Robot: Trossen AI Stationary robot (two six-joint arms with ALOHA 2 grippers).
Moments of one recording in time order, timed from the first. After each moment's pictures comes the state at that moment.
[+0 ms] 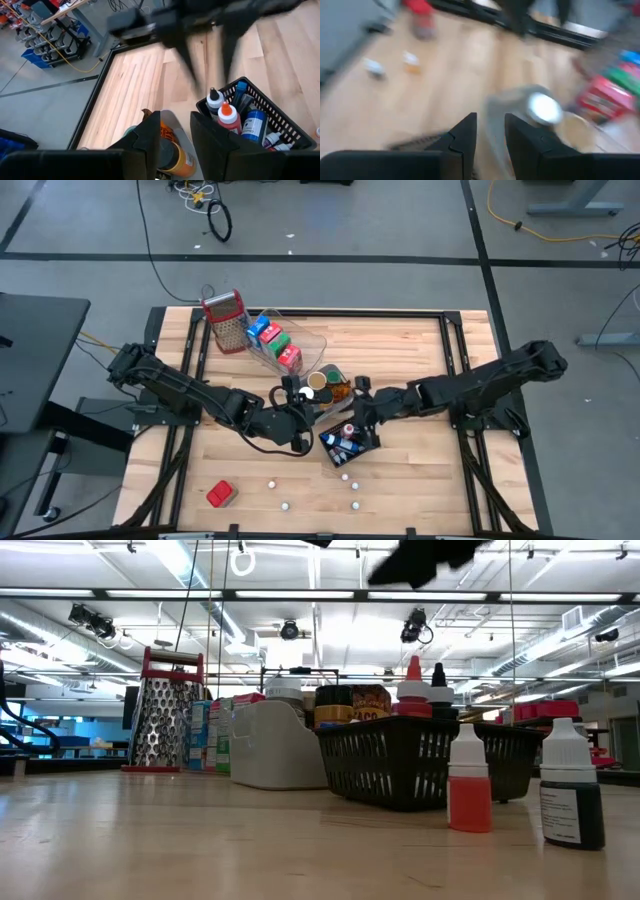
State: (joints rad) left arm -0.39 1.57 1.33 -0.39 -0.72 0.01; right arm 0.28 1.40 1.00 -0.17 0.19 -0.10
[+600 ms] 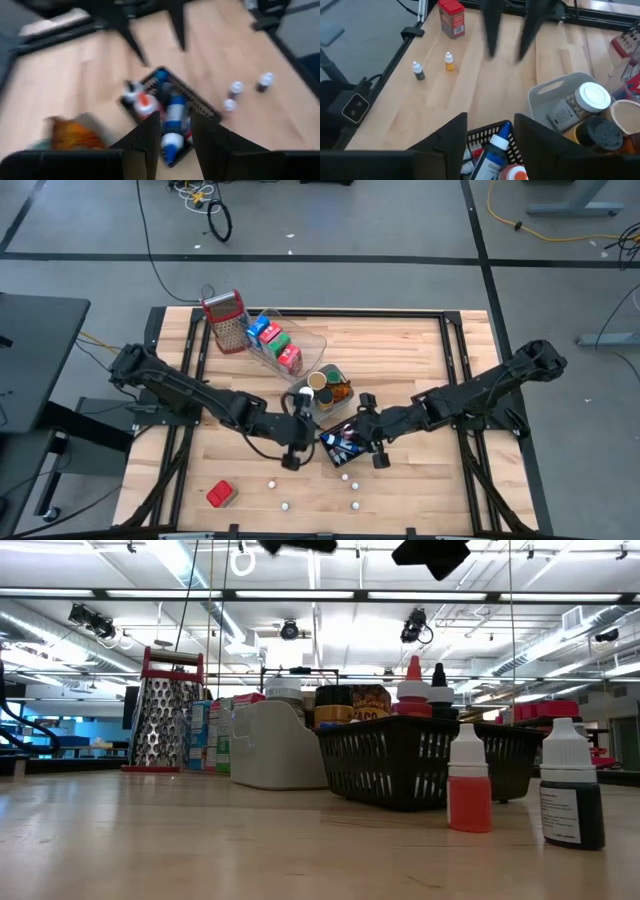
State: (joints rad) left arm -0.38 1.58 1.25 -0.31 -0.33 0.03; right arm 0.40 1.41 1.03 -0.24 0.19 0.09
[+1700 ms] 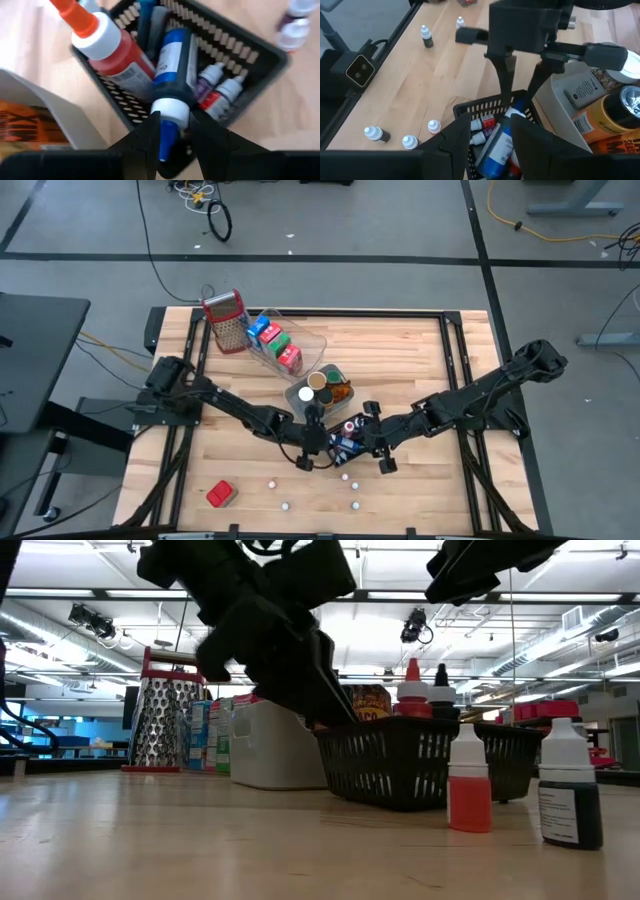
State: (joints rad) left arm -0.31 1.89 1.12 -0.04 -0.29 0.09; right arm 0.43 1.41 0.94 -0.25 0.17 0.09
